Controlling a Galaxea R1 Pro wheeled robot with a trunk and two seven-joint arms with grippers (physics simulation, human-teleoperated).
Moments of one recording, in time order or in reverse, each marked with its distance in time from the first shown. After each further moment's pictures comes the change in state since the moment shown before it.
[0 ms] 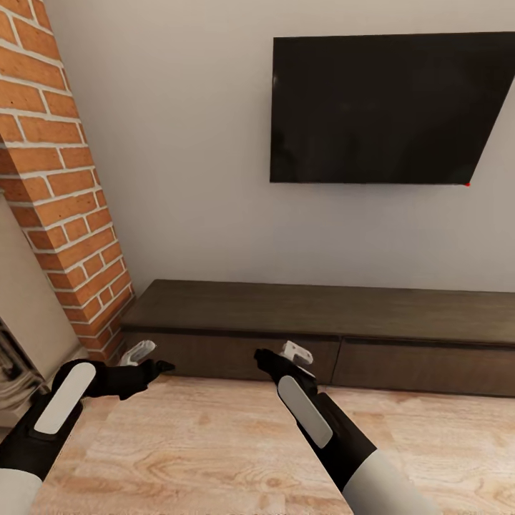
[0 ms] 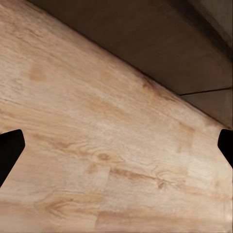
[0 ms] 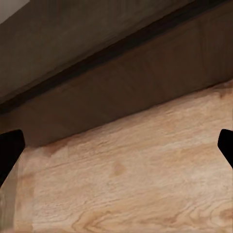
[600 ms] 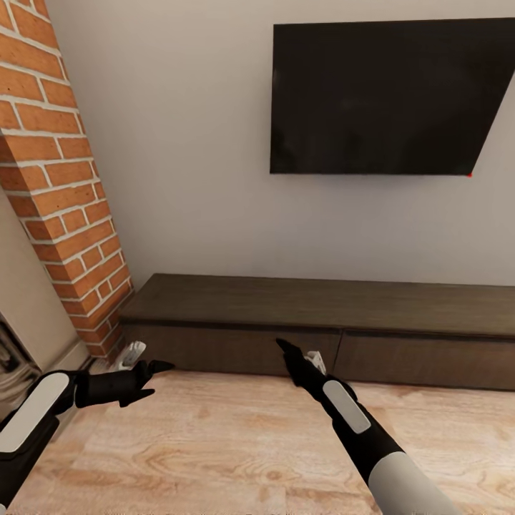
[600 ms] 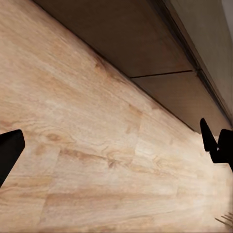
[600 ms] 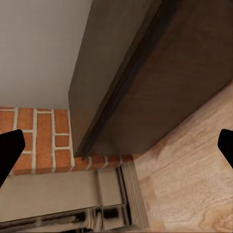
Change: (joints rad) left arm 0.082 0.097 -0.025 -0.087 0.387 0.003 0.000; right arm 0.003 -0.082 -0.259 0.275 -0.401 -0.036 0.652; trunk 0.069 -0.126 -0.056
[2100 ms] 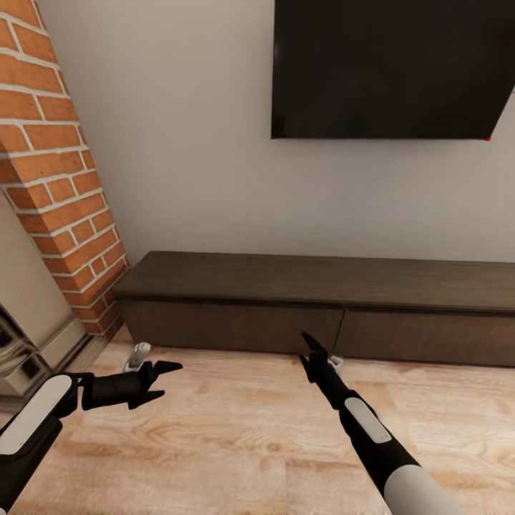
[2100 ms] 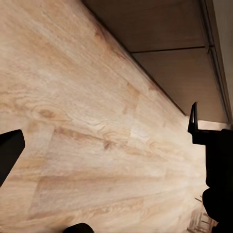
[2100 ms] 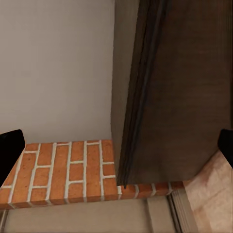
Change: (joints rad) left arm 0.007 0.006 -0.044 -0.005 0.107 0.000 -0.020; right arm 0.030 -0.042 -0.123 0.131 -0.134 -0.004 0.437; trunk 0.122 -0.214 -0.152
